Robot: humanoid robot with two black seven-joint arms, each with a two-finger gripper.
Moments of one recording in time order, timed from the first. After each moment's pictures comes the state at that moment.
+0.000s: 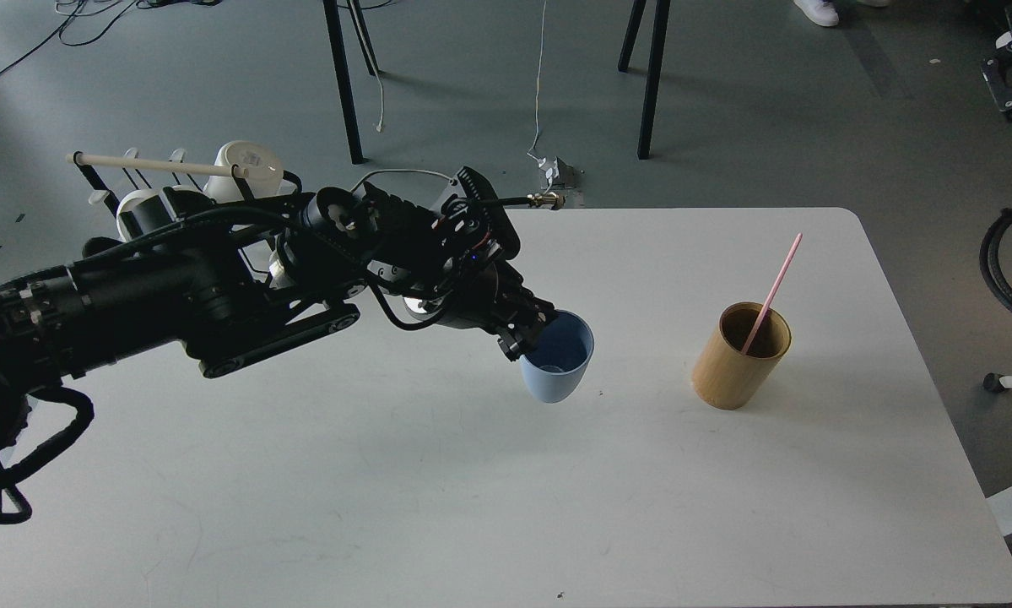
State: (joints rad) left arm -1.19 0.22 -0.14 -1.13 2.04 -0.49 -0.32; right arm 0.74 -0.63 1.04 0.70 0.19 0.49 0.24
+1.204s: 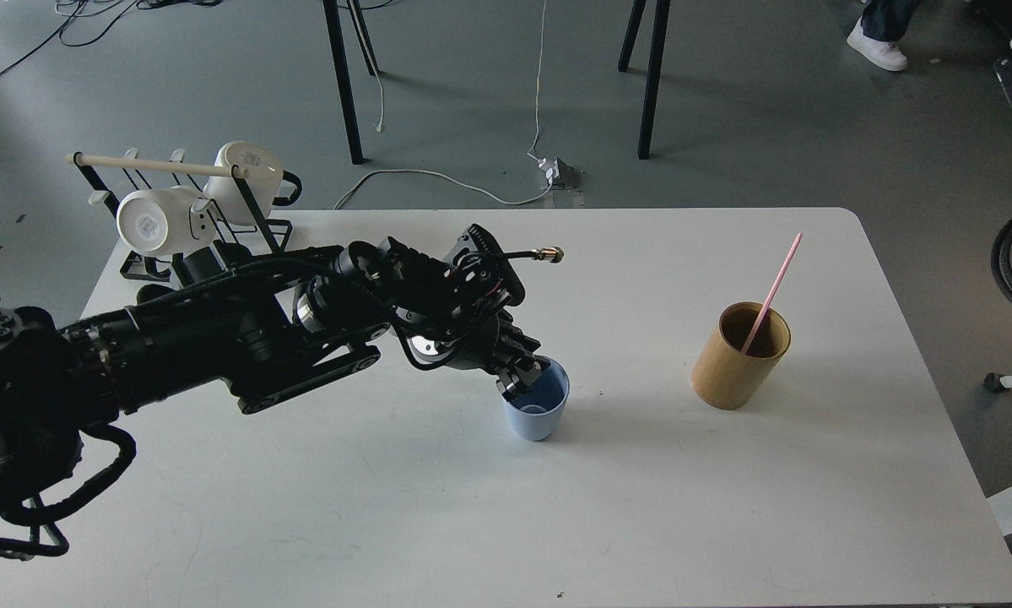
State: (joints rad) left arm -1.10 0.15 -0.14 -1.03 2.07 -0.49 -0.33; right arm 0.74 -0.65 1.04 0.70 0.19 0.49 0.24
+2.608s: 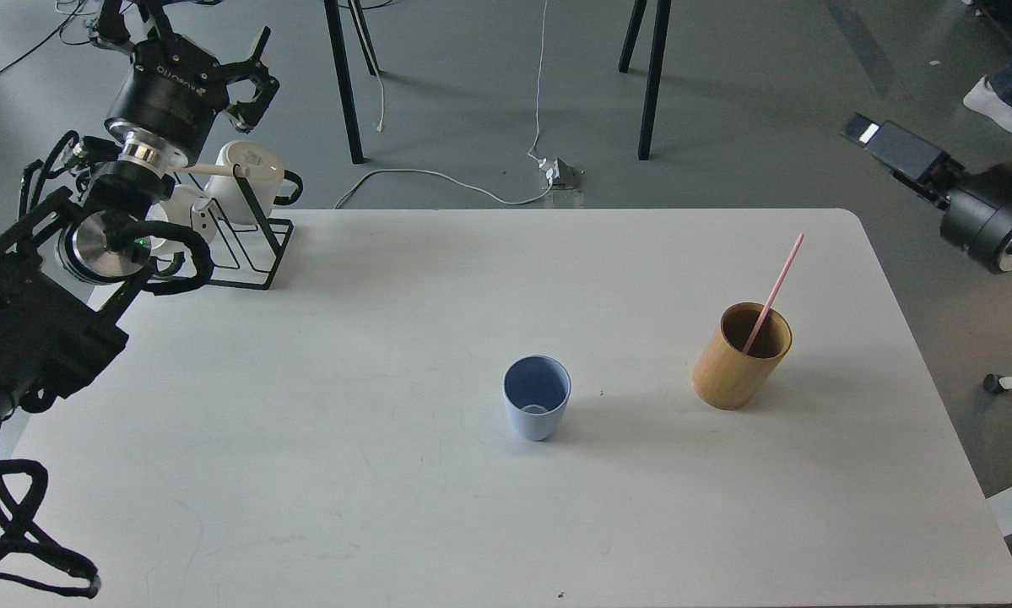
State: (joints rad) left arm -0.85 0.39 -0.75 -0.68 -0.16 -0.49 -0.33; right arm 0.74 -1.03 0.39 1.37 -1.24 -0.11 0.22
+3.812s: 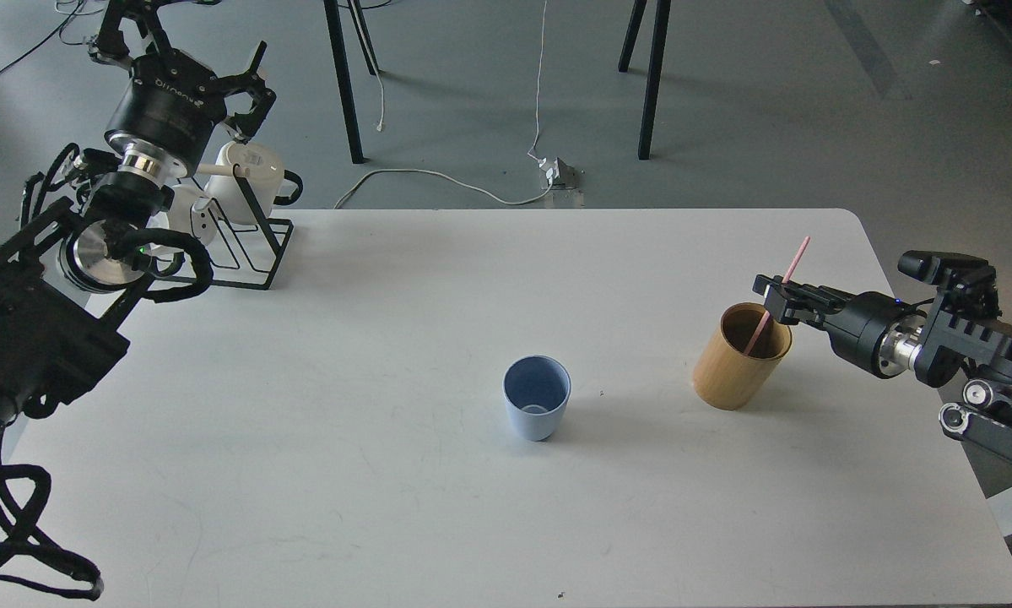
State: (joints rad) left arm -0.86 0.38 -0.75 -0.67 -0.17 -0.49 -0.33; right arm 0.76 -0.76 0.17 1.12 -1.35 -0.13 0.21
